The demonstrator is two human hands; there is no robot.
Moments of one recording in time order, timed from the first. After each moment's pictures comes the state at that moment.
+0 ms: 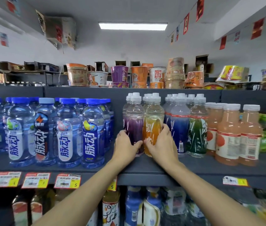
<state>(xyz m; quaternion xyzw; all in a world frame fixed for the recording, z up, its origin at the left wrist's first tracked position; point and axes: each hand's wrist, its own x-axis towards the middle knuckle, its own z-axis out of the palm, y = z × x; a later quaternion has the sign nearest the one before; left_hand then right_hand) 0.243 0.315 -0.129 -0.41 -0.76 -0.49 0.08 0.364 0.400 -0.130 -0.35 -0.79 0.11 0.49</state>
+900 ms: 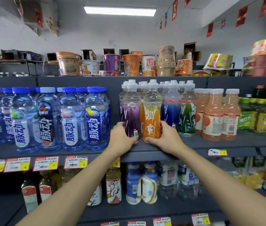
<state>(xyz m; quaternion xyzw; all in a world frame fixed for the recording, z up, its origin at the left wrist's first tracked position) 0.257 0.261 -0.132 -0.46 -0.75 -0.48 0.00 0.416 0.389 -0.143 -0.29 -0.85 0.22 0.38</state>
